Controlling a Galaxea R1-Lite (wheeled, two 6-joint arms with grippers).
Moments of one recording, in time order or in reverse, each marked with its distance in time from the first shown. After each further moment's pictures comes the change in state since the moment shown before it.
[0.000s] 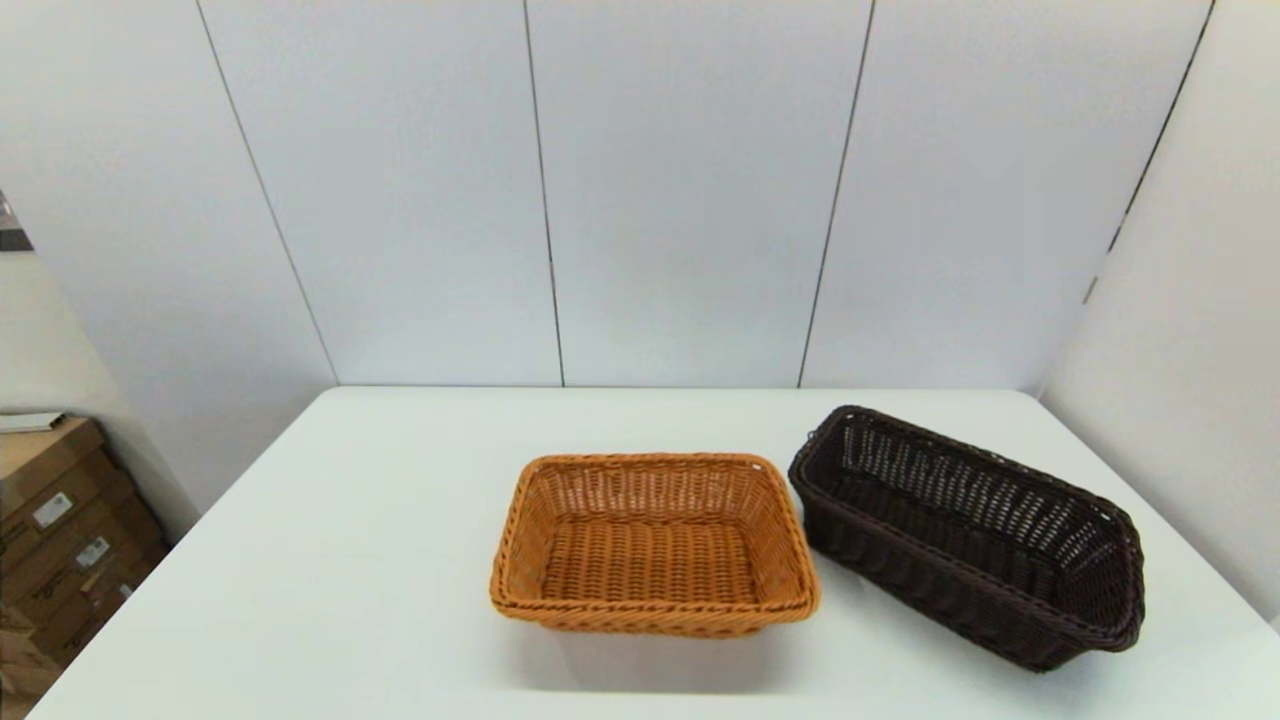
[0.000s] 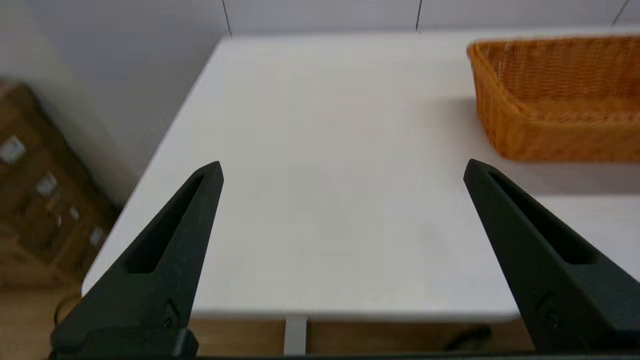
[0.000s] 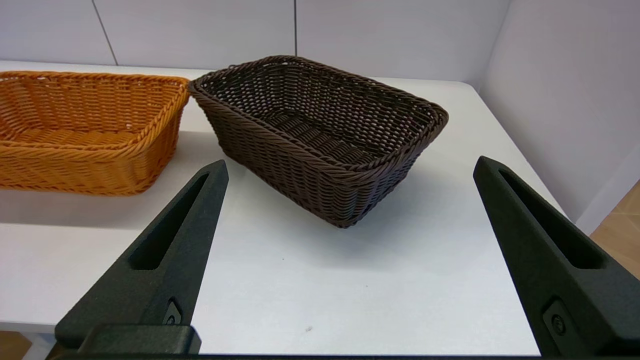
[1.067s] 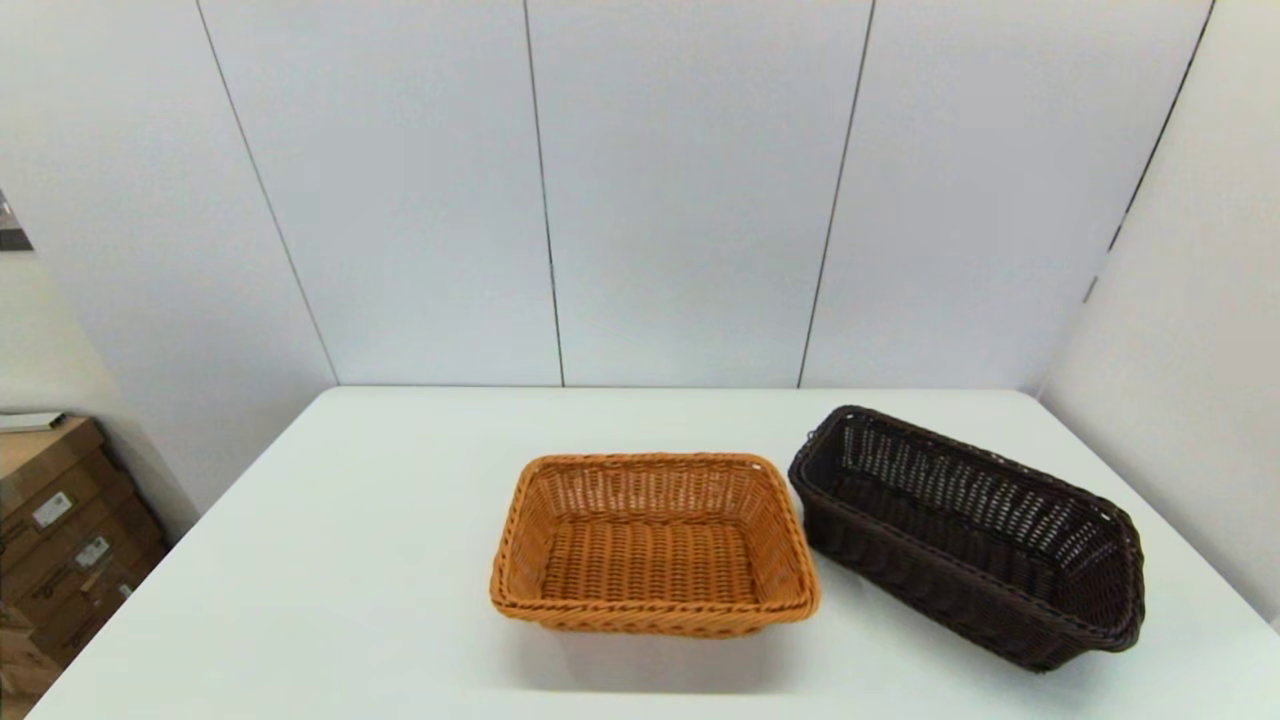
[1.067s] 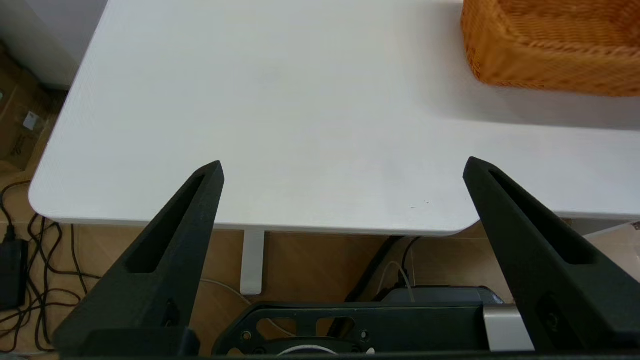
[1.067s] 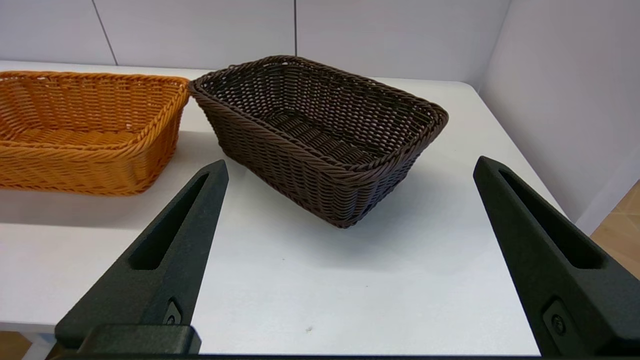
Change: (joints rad) left arm -0.077 0.251 -0.211 0.291 0.005 -0.156; right arm 0.000 0.000 0.000 0.000 0.000 0.000
